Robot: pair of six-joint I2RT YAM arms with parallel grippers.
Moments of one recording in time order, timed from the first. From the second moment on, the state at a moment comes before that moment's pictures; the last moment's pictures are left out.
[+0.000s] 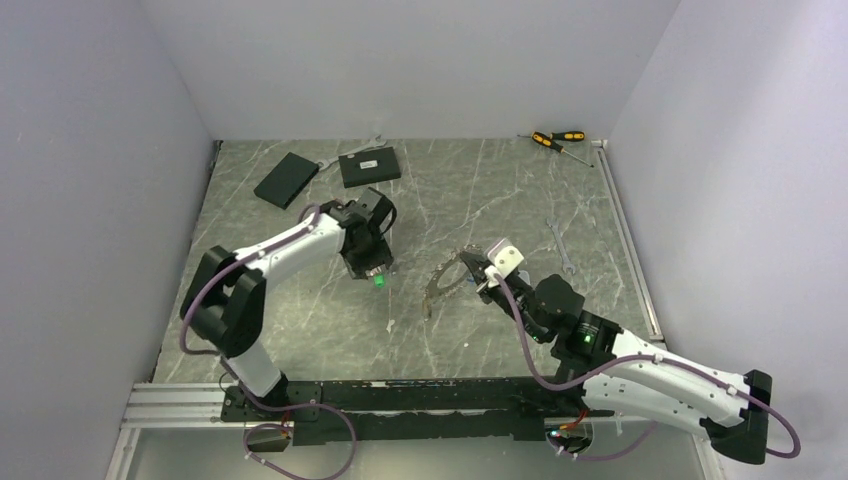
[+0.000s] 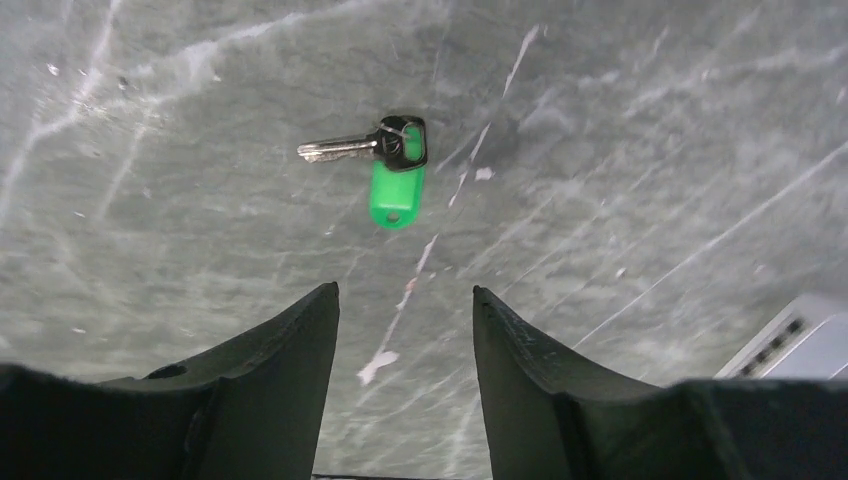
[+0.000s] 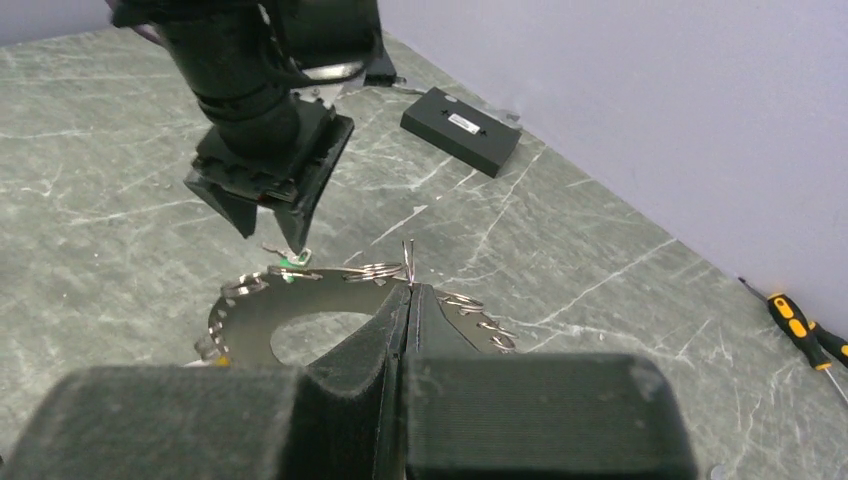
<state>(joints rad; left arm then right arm) -0.62 1.62 1.18 -0.76 -0.14 -0.96 1.08 0.67 0.57 0.11 0.37 -0.25</state>
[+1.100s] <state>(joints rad) -0.56 1.97 1.41 -0.97 -0.29 -1.61 1.08 0.45 0.50 0.00 0.33 -0.23</state>
